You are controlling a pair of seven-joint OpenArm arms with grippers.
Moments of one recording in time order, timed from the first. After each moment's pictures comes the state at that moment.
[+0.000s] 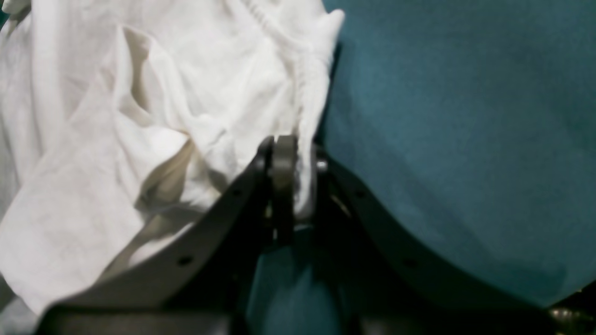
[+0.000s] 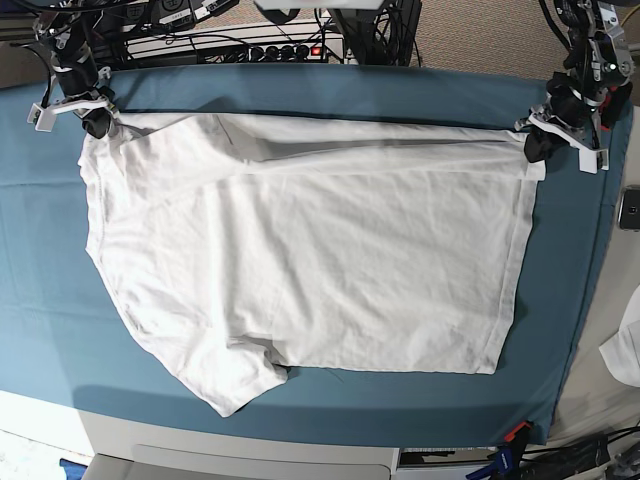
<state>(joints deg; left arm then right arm) 26.0 -14.7 -26.4 95.0 -45.3 -19.3 41.1 -23.6 8.3 50.0 91.7 41.5 25.6 -41.6</state>
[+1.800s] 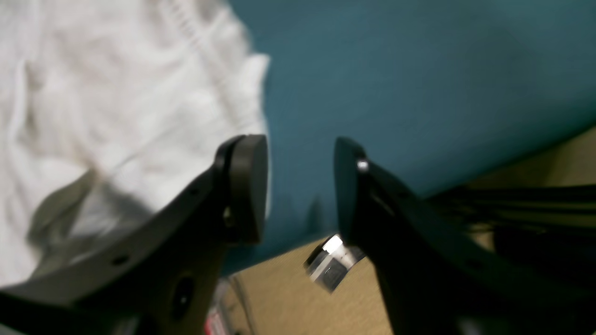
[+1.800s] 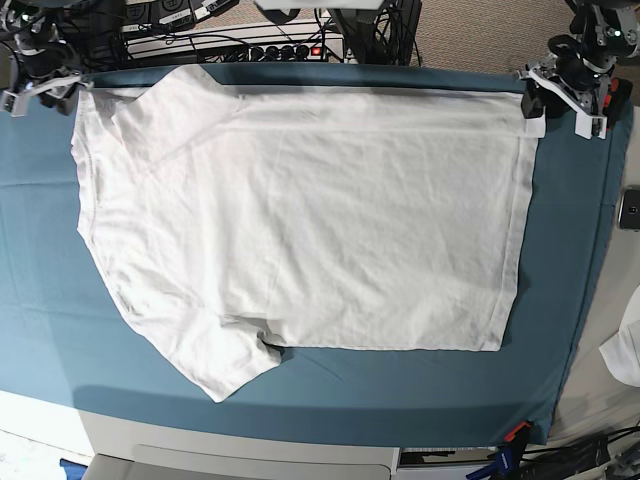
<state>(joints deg) 36.1 -14.7 -29.8 103.6 -39.0 -23.1 44.9 -32.6 15.6 53.3 95.4 32.2 25.4 -37.0</state>
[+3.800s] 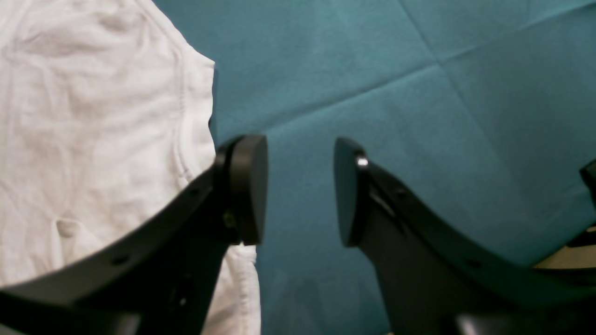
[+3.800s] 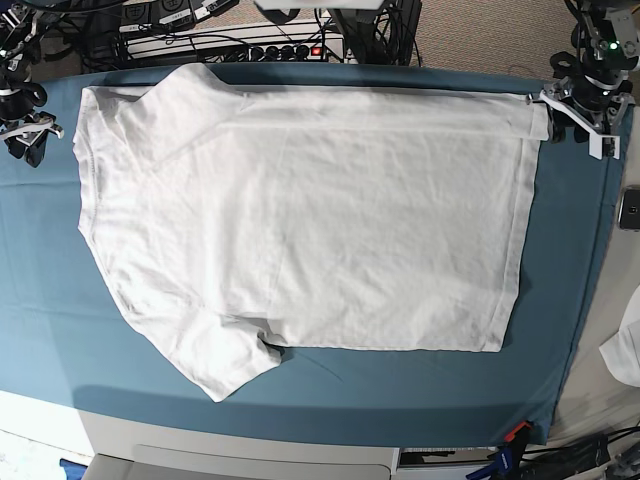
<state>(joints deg) 33.4 -14.7 -29.7 108.7 -26.9 -17.0 41.4 -23.6 20.6 52.7 95.4 32.2 23.7 -36.8</state>
